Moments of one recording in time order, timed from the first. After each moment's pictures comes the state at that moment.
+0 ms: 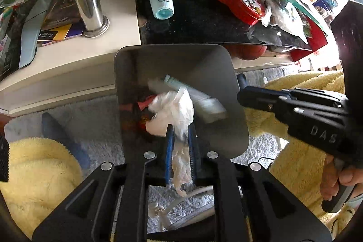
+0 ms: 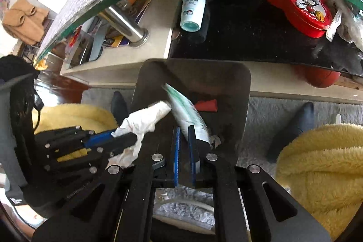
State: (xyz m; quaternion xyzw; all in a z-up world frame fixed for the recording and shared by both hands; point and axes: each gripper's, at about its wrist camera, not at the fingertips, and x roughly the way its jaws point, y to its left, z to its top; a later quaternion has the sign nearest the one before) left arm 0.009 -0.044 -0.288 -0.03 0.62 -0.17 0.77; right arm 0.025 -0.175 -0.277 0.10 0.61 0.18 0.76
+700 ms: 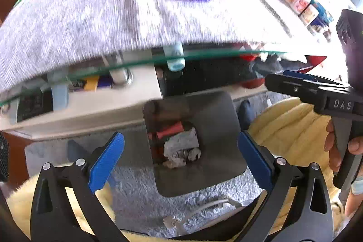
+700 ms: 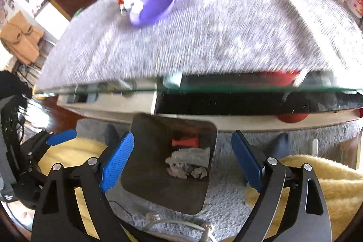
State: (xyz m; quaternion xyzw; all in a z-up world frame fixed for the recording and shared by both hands) left arm 0.041 -0.025 -0.201 0.00 0.56 -0.16 0.82; right arm 0.066 -0.217 -0.199 0.10 0.54 0.14 0.82
